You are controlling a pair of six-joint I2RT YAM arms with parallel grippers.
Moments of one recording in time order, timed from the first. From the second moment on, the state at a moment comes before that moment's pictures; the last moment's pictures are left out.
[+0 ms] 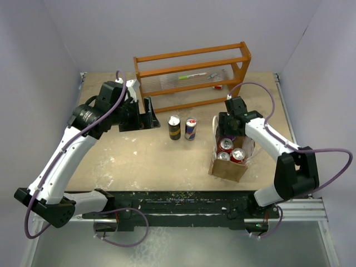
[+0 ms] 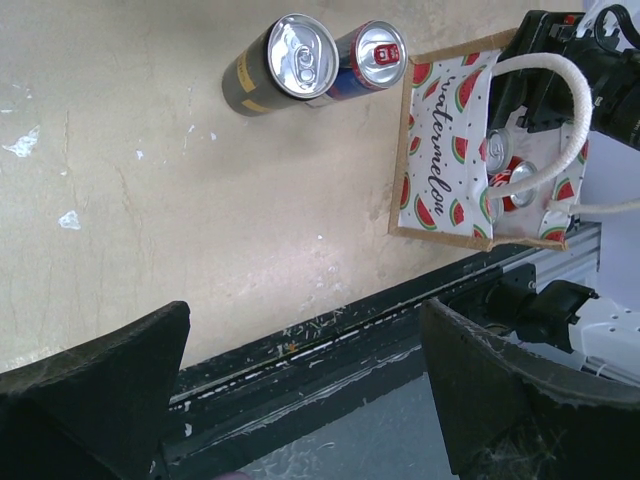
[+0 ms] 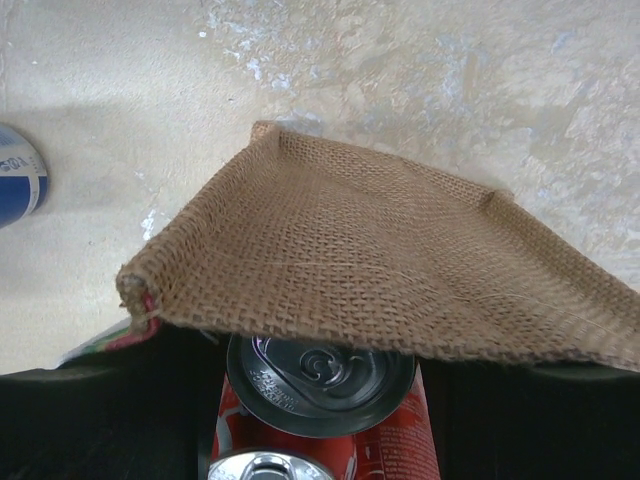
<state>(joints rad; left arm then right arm) -0.50 1.23 1.53 -1.06 0.15 -0.56 0.32 1.50 1.06 -0.63 0.20 0.30</state>
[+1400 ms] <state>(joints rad) -0.50 0.85 1.31 -1.12 0.21 -0.72 0.31 0.86 1.24 -0.88 -0.28 0.39</state>
